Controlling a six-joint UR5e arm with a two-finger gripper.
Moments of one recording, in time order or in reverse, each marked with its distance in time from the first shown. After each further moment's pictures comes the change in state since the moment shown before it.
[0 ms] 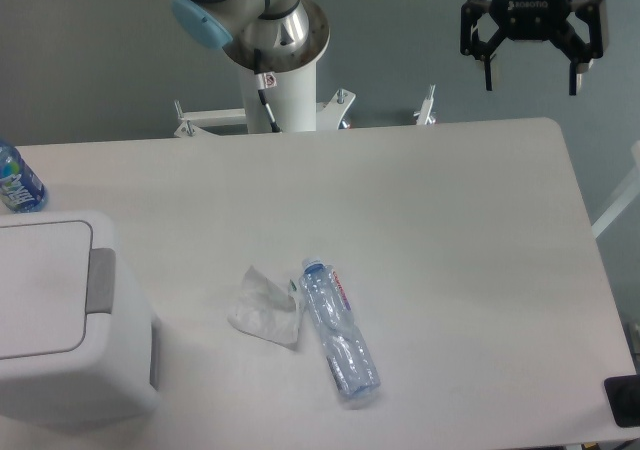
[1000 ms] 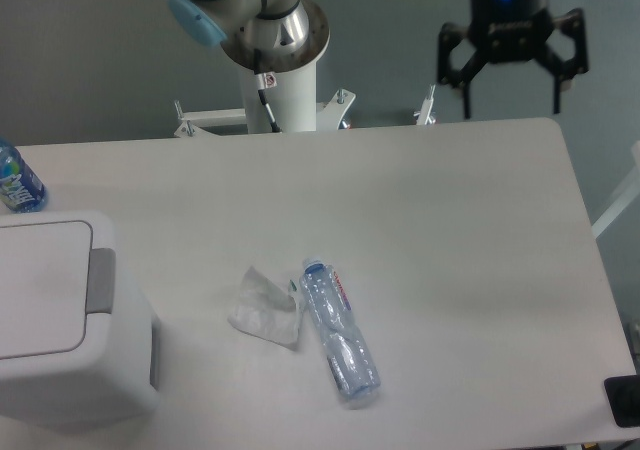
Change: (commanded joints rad) arm -0.218 -0.051 -0.003 0.077 0.003 -0.650
